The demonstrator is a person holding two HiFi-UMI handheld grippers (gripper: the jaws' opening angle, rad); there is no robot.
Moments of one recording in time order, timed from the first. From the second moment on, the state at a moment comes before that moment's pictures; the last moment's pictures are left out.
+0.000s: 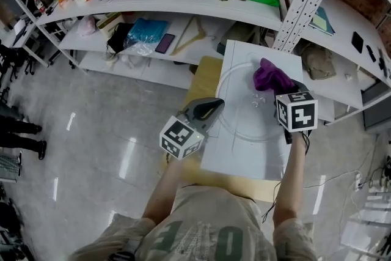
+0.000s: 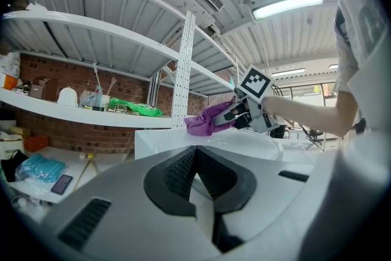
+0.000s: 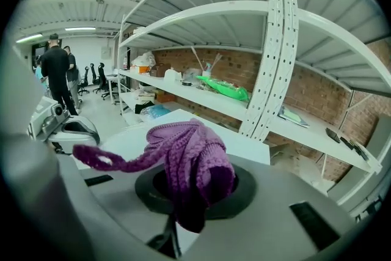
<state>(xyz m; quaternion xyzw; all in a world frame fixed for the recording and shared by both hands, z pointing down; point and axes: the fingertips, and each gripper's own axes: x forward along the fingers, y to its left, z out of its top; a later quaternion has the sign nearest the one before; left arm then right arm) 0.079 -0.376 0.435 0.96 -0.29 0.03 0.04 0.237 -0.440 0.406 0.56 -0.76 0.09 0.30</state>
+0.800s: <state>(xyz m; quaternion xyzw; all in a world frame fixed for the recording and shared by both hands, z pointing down) 0.077 -0.377 0.436 0.95 -0.30 0.04 0.04 0.279 -0.342 0.403 0.60 -0.74 0.10 0.29</state>
